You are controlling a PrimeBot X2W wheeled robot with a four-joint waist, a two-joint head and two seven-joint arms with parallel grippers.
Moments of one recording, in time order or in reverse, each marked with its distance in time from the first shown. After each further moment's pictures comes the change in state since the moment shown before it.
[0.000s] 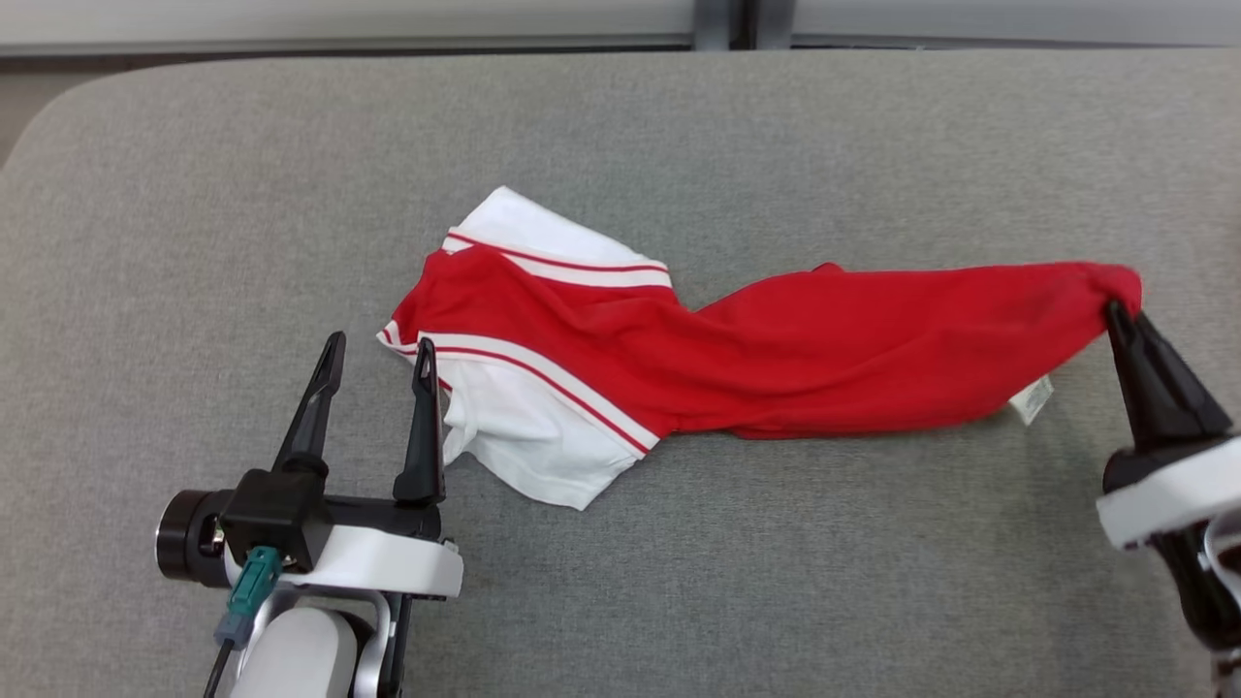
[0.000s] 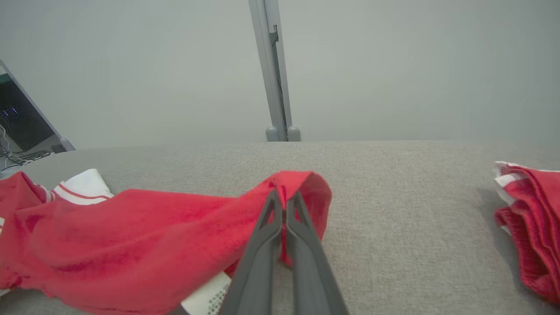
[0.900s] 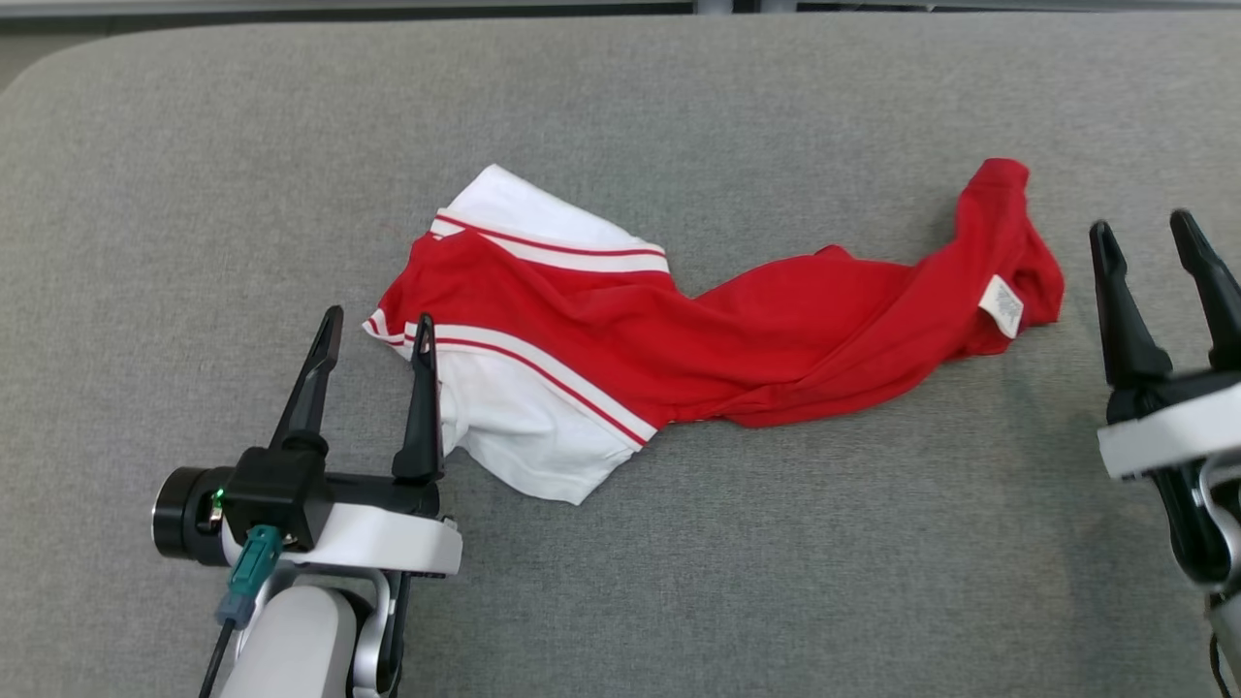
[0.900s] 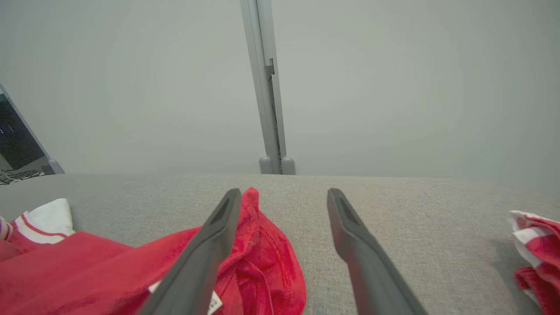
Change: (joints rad) left arm -0.047 -0.030 0.027 0.020 0.044 -0.020 -0.001; right arm -0.232 -0.048 0.126 0.245 0.031 0.000 -0.228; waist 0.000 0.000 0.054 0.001
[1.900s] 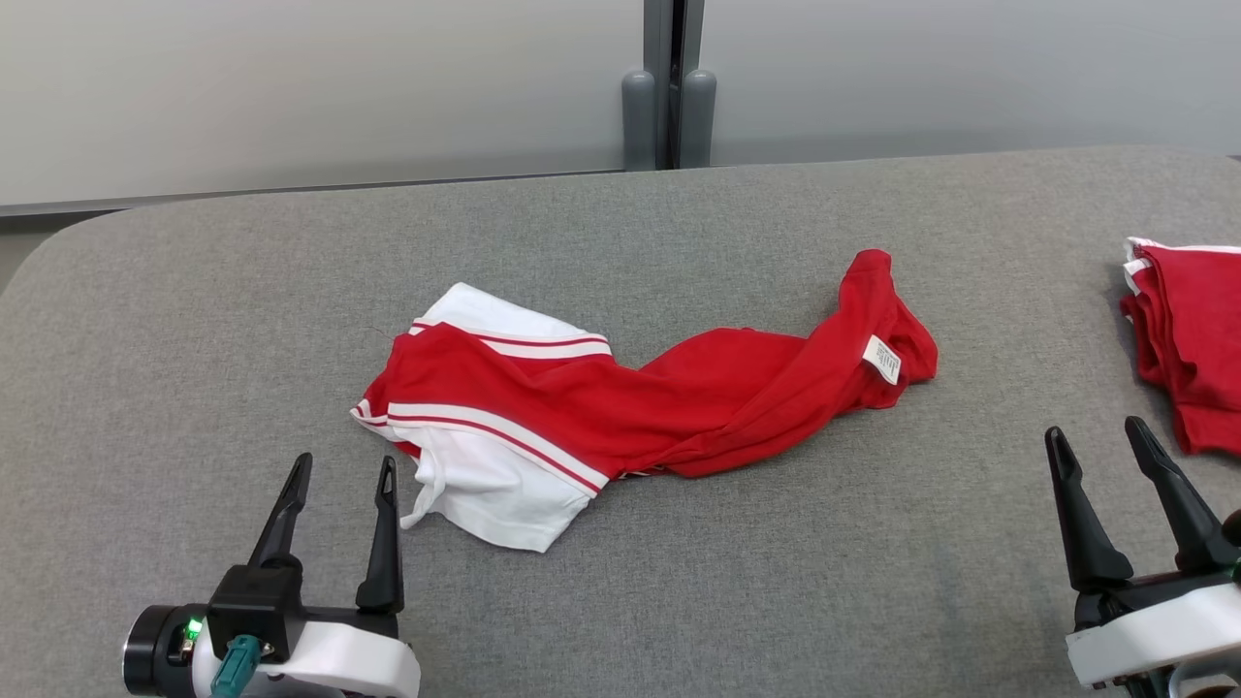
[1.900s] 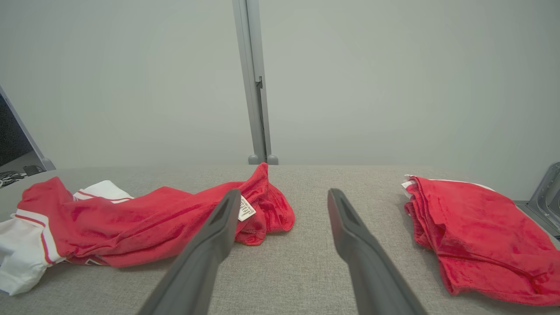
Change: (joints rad) left arm 0.208 0.058 0.031 0.006 -0.002 0.007 0.023; right arm 0.456 0.160 -0.189 -0.371 -0.188 0.000 0.174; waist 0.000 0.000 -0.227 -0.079
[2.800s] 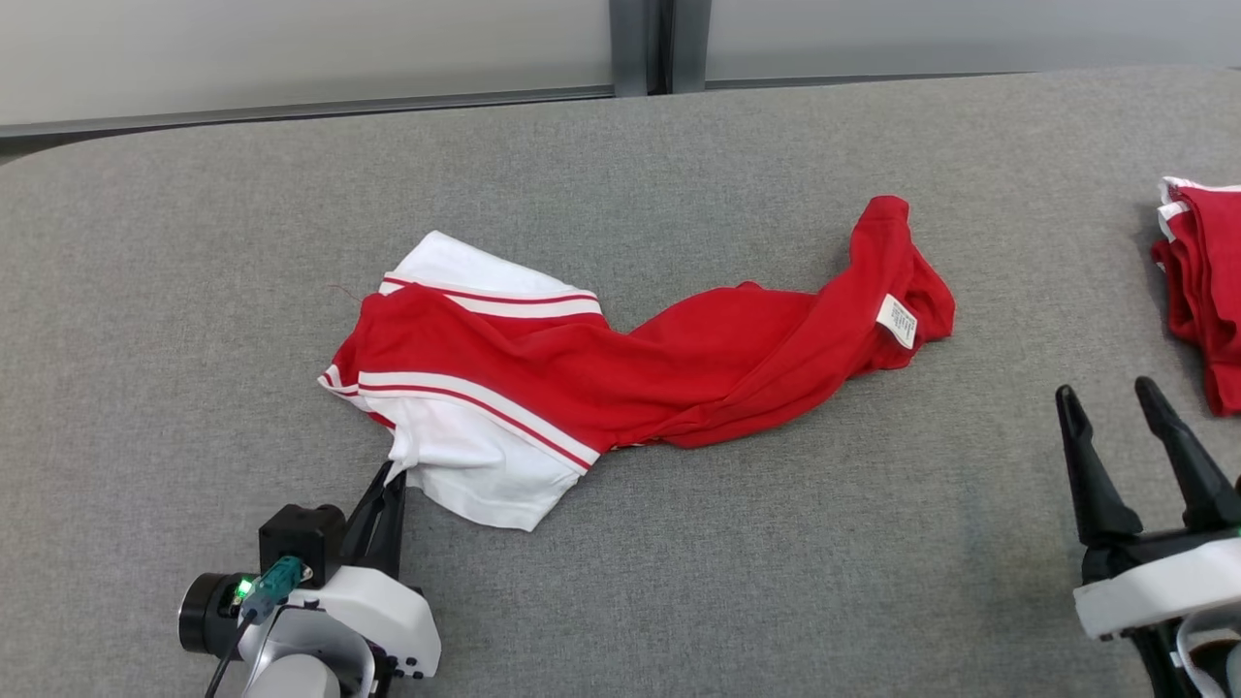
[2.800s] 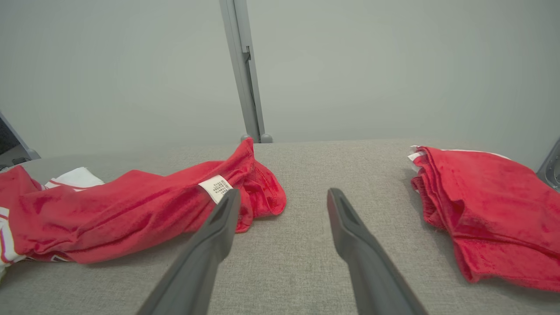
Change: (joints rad) left arm -0.173 -0.013 -0.057 0.323 -0.082 -0.101 0.080; right arm -0.061 -0.003 0.004 0.032 0.031 0.000 0.003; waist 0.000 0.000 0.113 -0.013
